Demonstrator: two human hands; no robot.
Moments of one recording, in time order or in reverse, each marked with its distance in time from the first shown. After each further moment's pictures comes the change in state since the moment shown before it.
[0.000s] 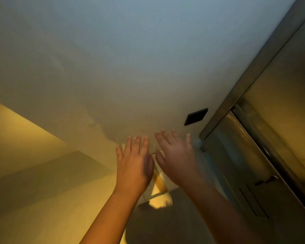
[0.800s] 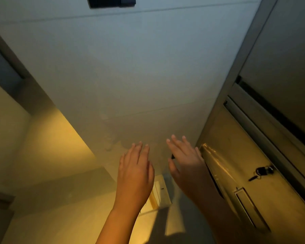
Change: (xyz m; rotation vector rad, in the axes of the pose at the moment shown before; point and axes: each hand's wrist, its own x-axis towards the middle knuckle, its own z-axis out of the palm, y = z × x) left_hand -0.123 0.125 -0.308 -0.251 0.400 0.021; right_hand -0.121 -0.060 -0.328 0.131 0.290 -0.162
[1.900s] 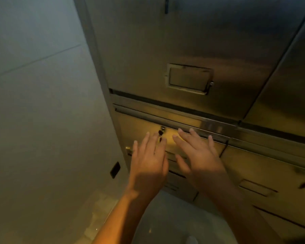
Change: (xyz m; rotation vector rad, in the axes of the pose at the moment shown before) left_hand -0.020 0.121 -0.047 -0.311 -0.311 0.994; right_hand -0.142 -0.064 -0.120 -0.336 0.334 0.717
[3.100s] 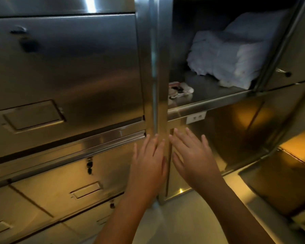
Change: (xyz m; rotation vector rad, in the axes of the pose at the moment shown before) left_hand -0.092 0.536 0.133 -0.387 -0.197 0.777; right_hand -0.413 0.269 -0.275 -0.385 0.401 0.749
